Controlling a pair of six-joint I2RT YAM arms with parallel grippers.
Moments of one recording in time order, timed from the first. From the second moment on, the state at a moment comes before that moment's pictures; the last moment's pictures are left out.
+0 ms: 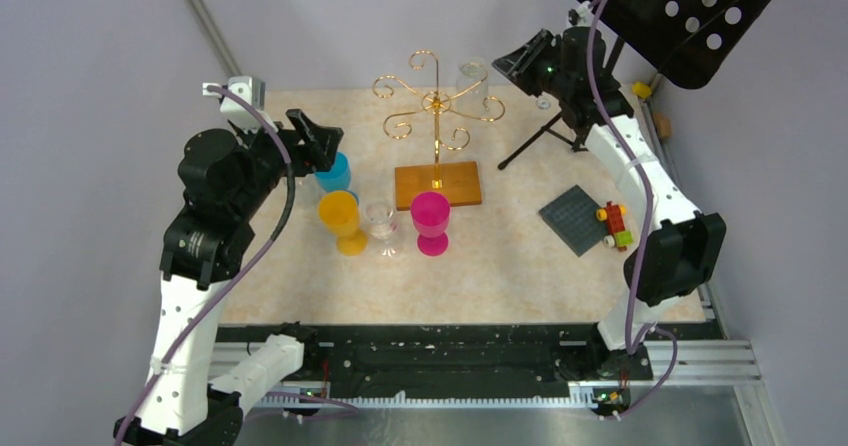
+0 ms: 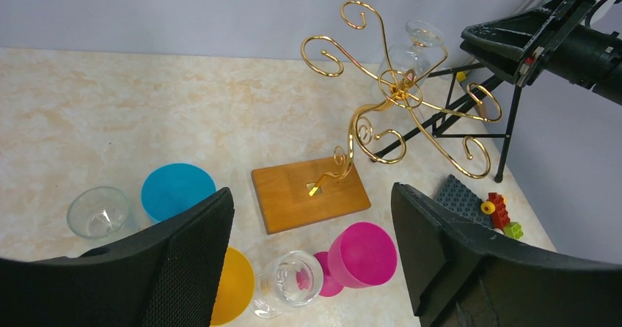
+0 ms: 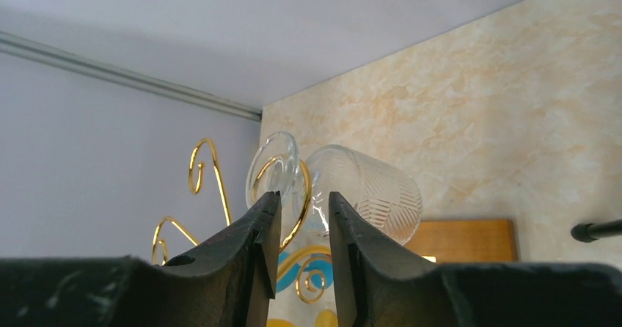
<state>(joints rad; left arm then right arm) -0.26 0.92 1.45 -0.62 0.07 -0.34 0.30 1.67 1.72 -0.29 -0.14 0.85</state>
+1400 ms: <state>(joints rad) -0.26 0.92 1.45 -0.62 0.03 -0.32 0.30 1.76 1.72 -0.14 -0.29 0.99</state>
